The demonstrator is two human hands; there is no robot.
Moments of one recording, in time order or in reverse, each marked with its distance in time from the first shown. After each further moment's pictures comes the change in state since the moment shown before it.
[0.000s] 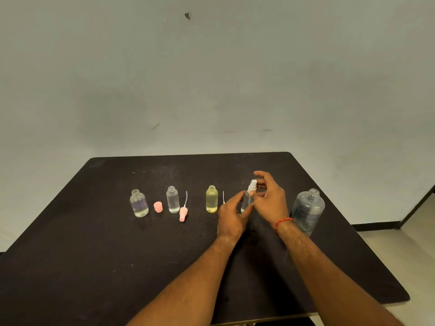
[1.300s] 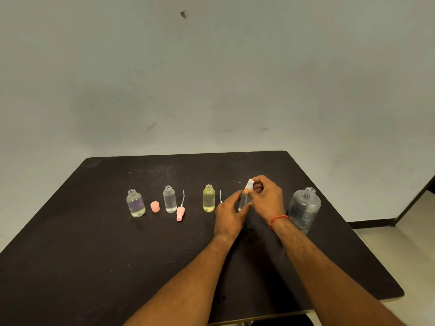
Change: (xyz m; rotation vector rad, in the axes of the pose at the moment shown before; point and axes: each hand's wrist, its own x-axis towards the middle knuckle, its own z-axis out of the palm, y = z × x) left_hand 0.002 -0.005 0.000 0.108 0.021 0.002; right_hand 0.004 0.003 0.004 -0.022 0.054 0.051
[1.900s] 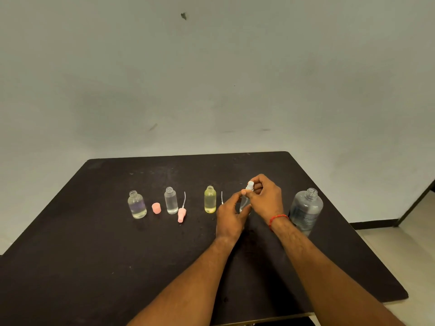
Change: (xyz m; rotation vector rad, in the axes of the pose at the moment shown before) left_hand -0.003 0.001 -0.001 -0.046 -0.001 -0.028; right_hand 0.001 -0.006 0.004 -0.006 -0.007 0.010
